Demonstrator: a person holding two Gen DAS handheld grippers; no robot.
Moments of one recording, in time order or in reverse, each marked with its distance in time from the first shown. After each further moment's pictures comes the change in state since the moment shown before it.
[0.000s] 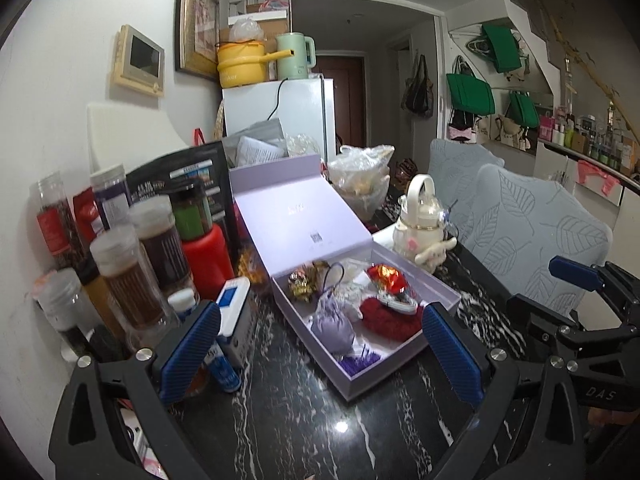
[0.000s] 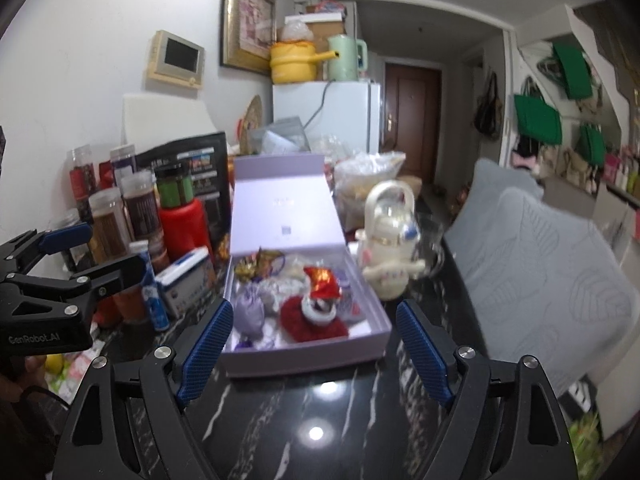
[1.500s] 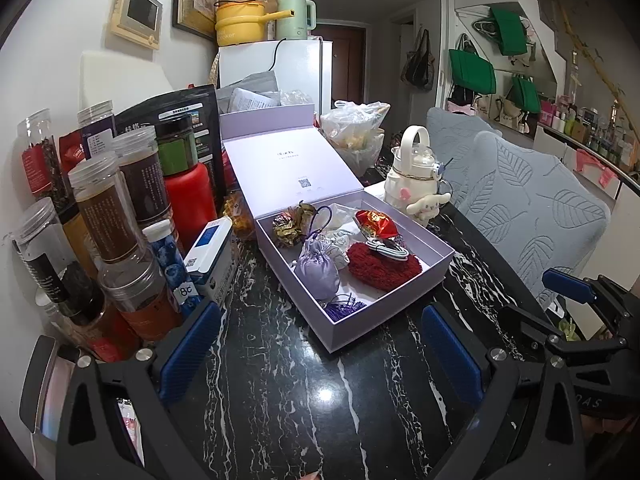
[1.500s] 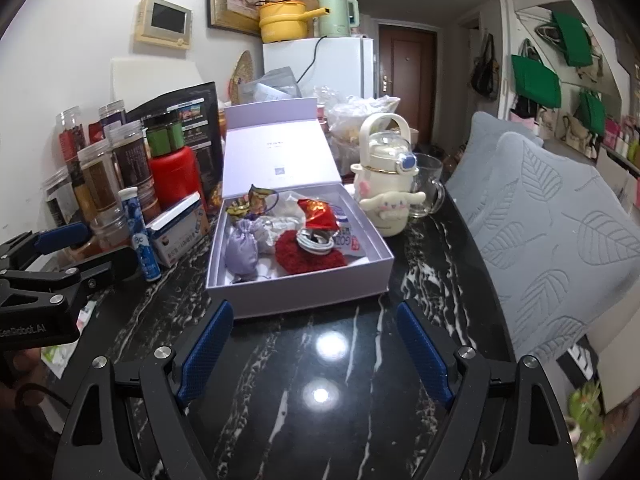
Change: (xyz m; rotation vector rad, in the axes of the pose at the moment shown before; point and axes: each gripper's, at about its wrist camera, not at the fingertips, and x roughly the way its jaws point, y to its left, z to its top) left arm 0.018 -0.008 -0.047 -0.045 0.129 -0.035; right arm 0.013 -0.002 -0.045 0.032 0.129 -0.014
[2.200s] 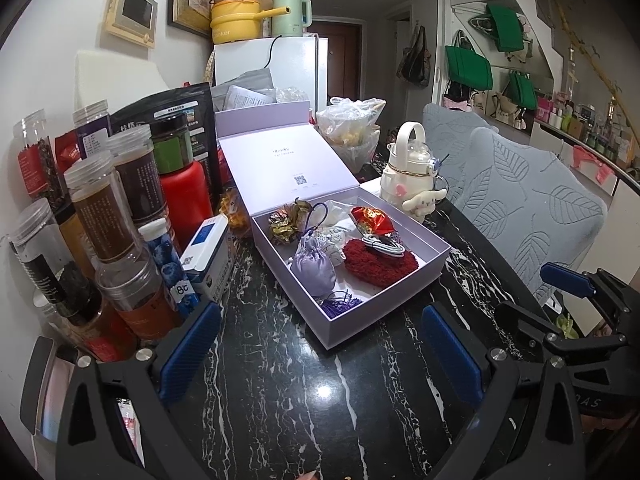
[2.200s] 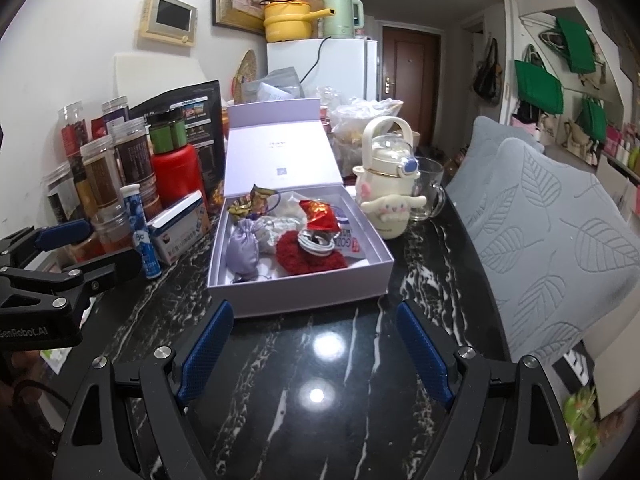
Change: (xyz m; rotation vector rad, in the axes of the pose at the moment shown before) left arm 0.000 -0.003 0.000 0.012 0.012 -0.010; right arm -0.002 0.003 0.001 -0.020 0.000 -0.004
